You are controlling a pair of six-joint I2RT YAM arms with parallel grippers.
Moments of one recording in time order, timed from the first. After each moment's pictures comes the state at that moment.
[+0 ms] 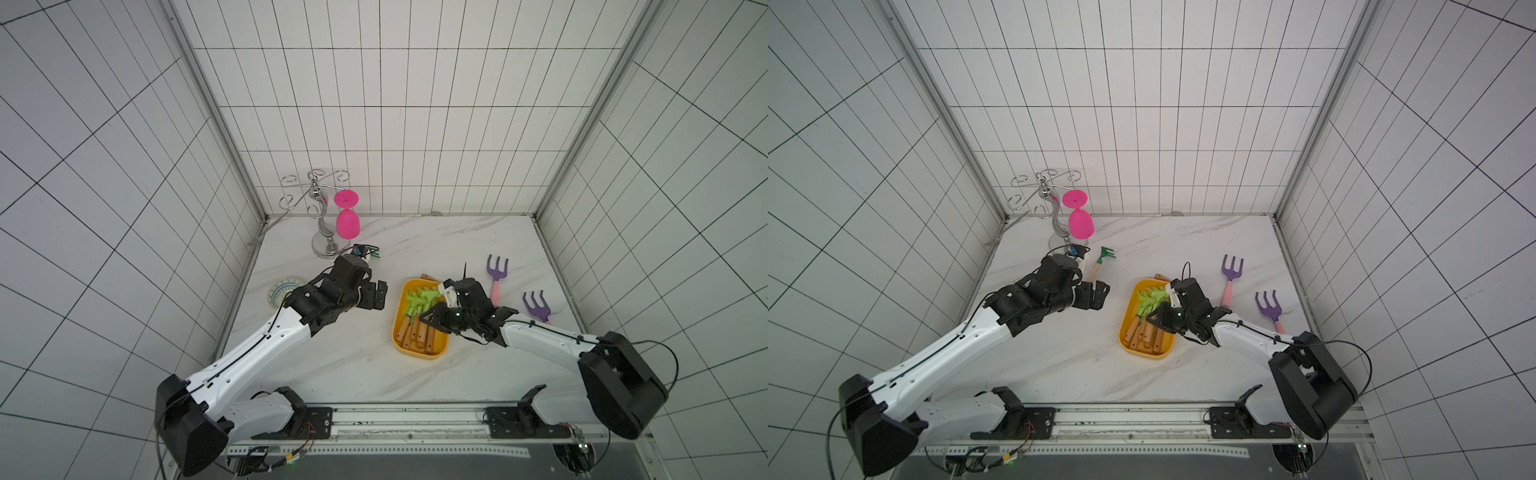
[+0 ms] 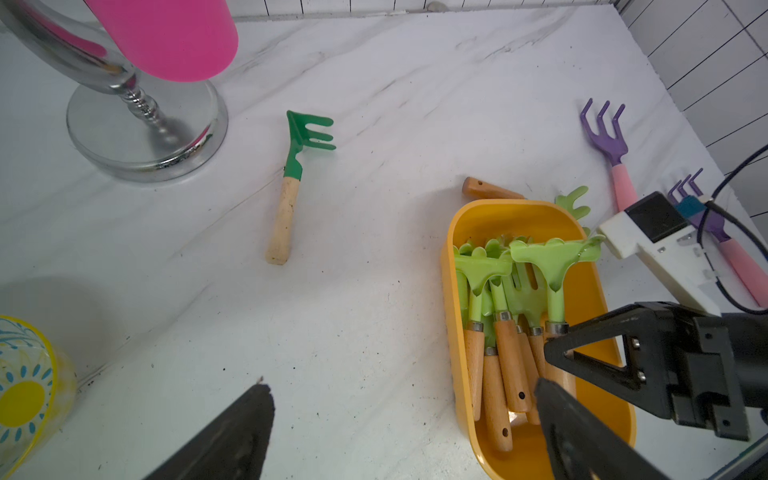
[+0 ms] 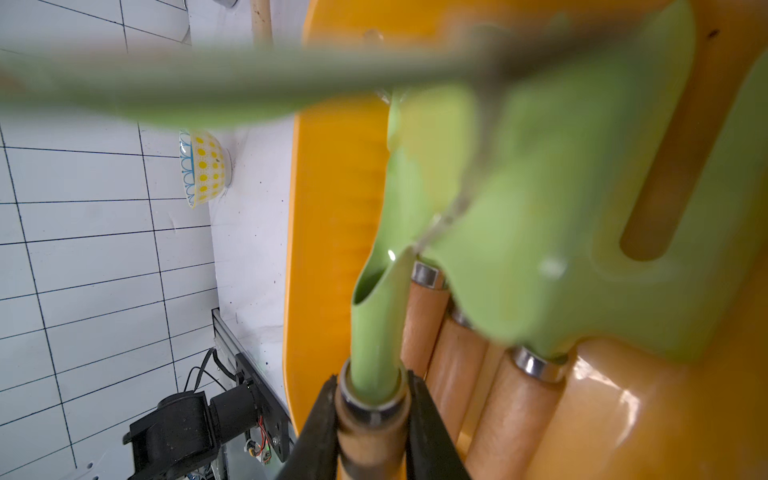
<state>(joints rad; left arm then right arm) -0.67 1.18 1.05 -0.66 -0.11 -0.40 0.70 1.40 0.62 0.00 -0.46 0.89</state>
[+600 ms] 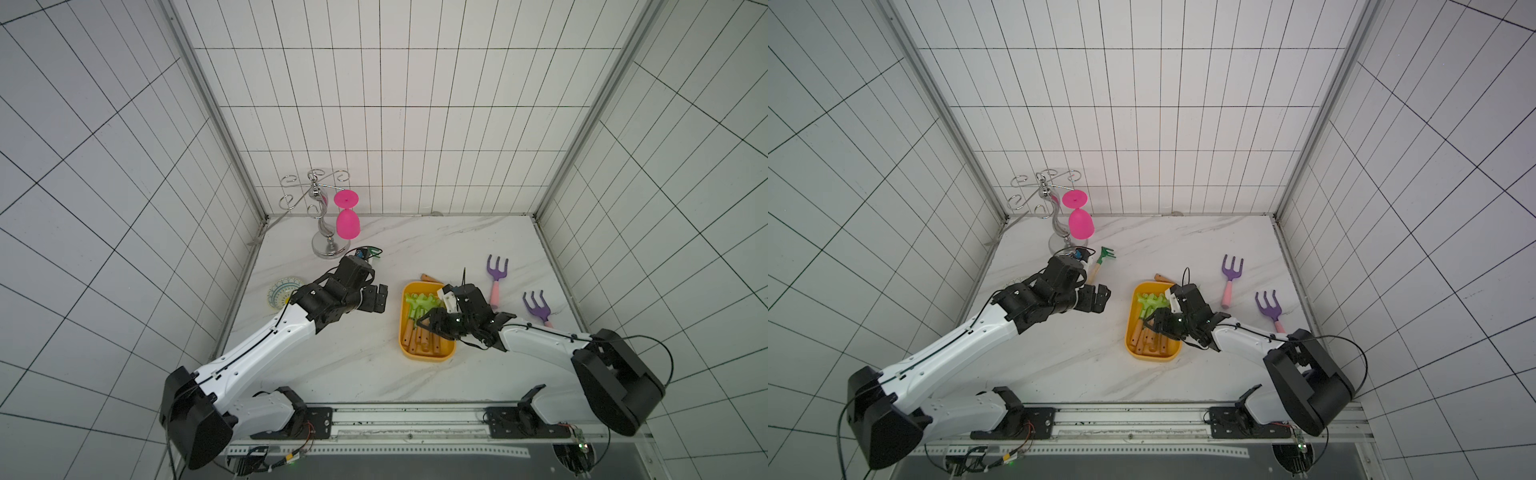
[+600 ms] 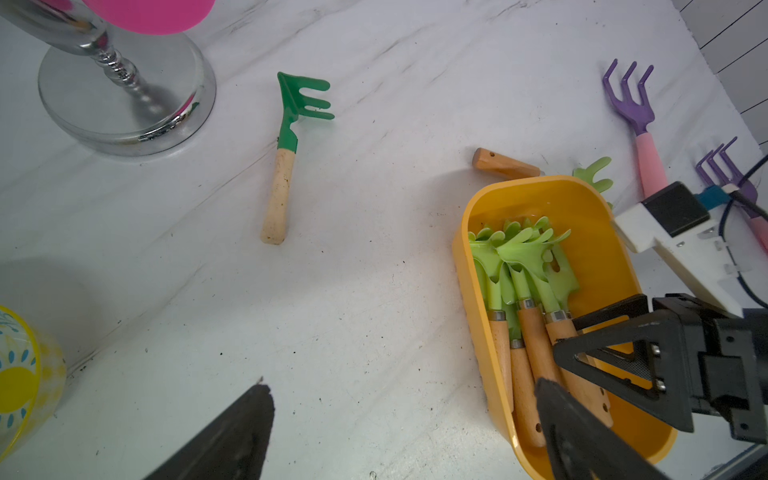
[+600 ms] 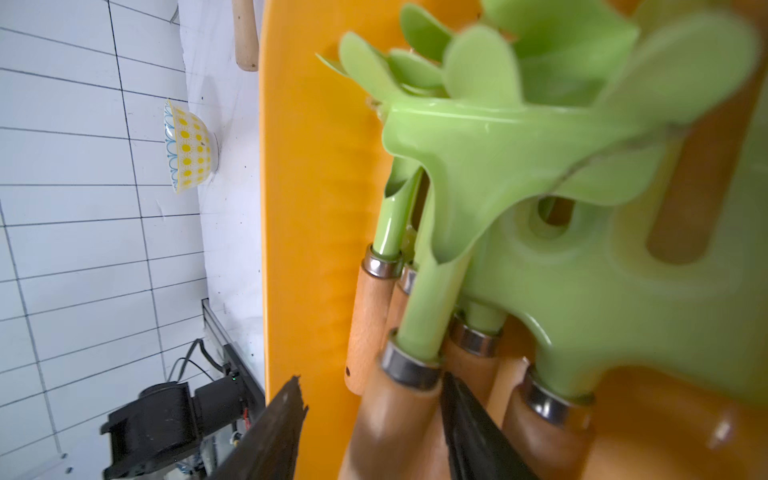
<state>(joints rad) -0.67 1.23 1.05 -0.68 -0.10 -0.38 0.70 1.39 0.57 0.01 -0.46 0.83</state>
